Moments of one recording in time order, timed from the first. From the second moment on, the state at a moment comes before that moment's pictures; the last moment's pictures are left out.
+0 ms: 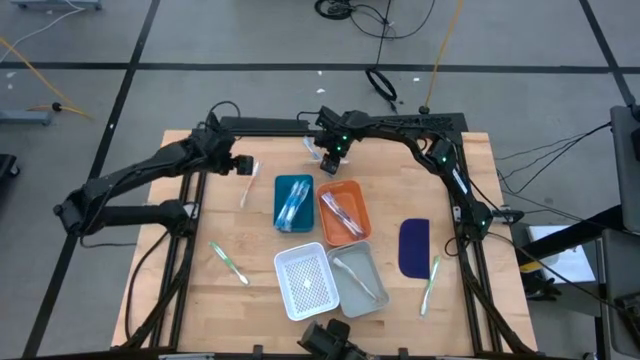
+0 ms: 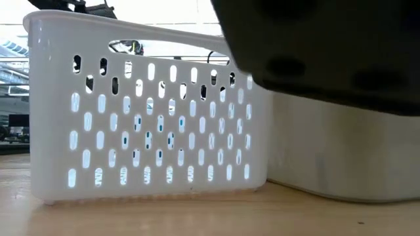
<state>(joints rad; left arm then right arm) 0.67 1.00 0.76 -0.73 -0.06 -0.69 -0.57 2.36 1.90 -0.84 -0.27 -0.18</state>
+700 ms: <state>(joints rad) 0.67 0.93 0.76 -0.73 -0.10 -0.64 -0.57 2.31 1.89 -0.88 -0.27 -0.15</state>
